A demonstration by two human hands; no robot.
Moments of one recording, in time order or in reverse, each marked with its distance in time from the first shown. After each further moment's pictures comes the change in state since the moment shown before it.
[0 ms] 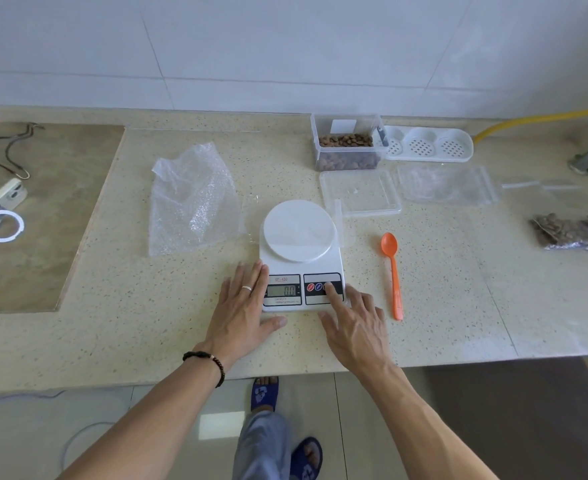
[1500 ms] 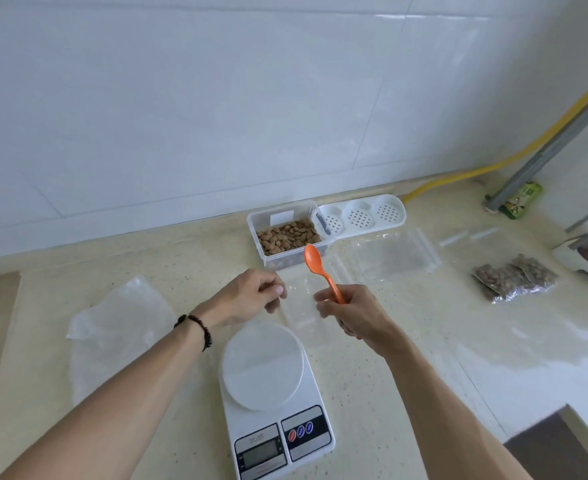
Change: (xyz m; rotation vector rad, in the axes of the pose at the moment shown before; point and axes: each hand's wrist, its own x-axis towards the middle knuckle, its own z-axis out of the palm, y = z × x) left_hand 0.250 0.045 -0.151 -0.634 -0.328 0.244; right_hand 0.176 0.030 -0.151 1.103 -0.070 0.363
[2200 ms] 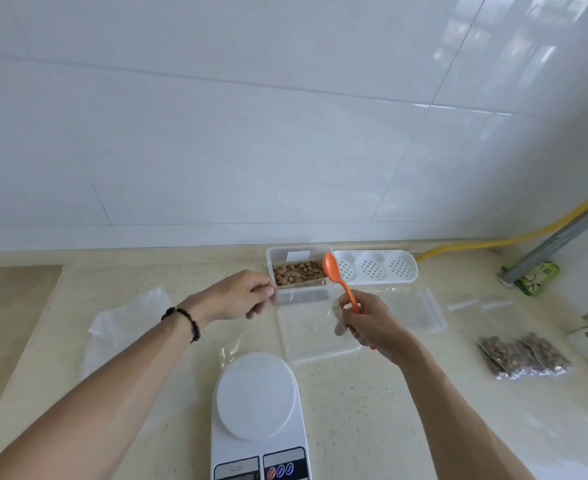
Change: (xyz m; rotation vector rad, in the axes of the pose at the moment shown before) left_hand -0.020 0.040 -0.050 0.014 0.064 -0.055; right_hand 0.017 -0.054 -0.038 -0.156 -0.103 -0.108
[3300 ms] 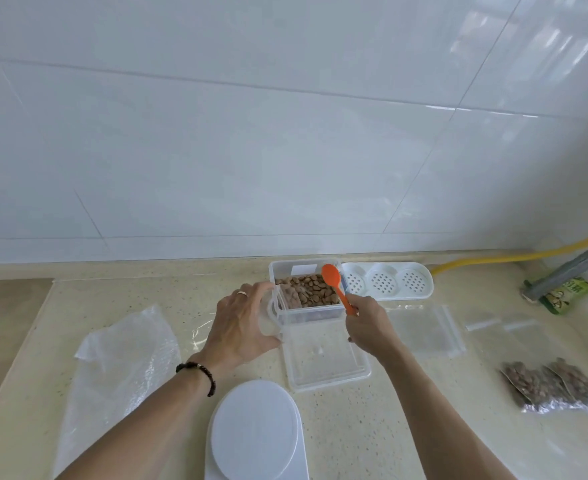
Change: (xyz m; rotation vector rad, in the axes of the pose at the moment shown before) left_hand 0.039 -0.050 0.038 0.429 0.493 0.130; right_hand 0.067 -0.001 0.008 -0.416 0.190 0.027
